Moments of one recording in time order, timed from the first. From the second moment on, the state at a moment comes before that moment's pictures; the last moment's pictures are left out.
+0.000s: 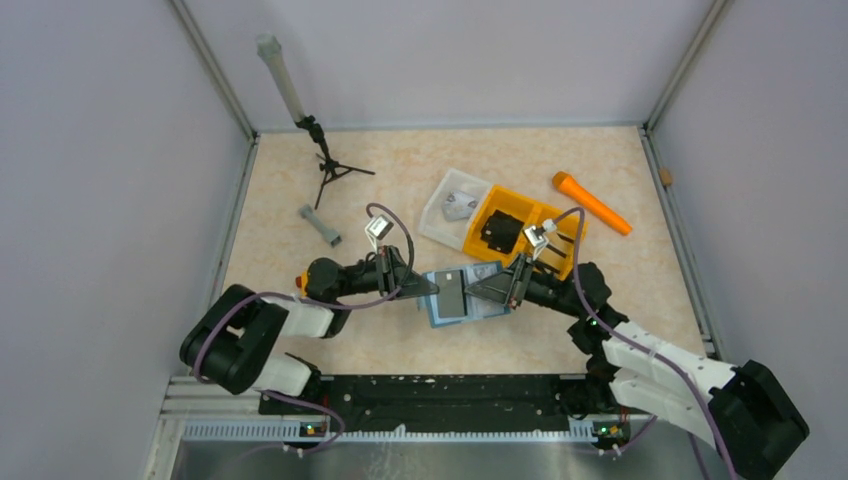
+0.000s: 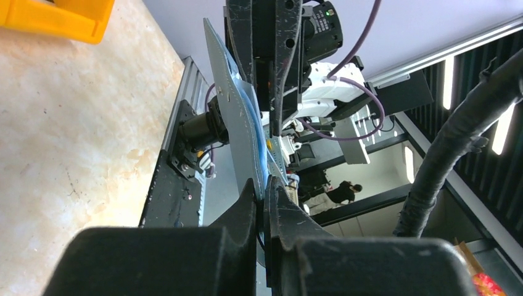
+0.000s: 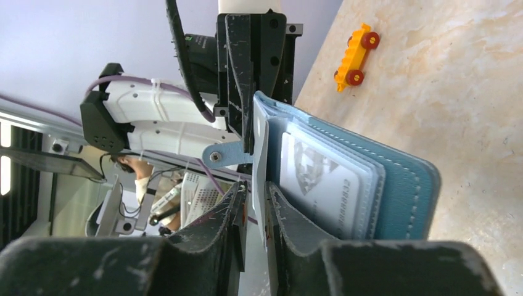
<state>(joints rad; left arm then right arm) -0.49 1.43 0.27 1.49 0.97 -1.46 0.65 0.89 0.24 0.72 -0.55 1.18</state>
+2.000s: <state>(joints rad) -0.52 1.20 0.27 1.19 0.90 -1.31 0.66 0.89 0.27 0.73 -0.58 1.21</state>
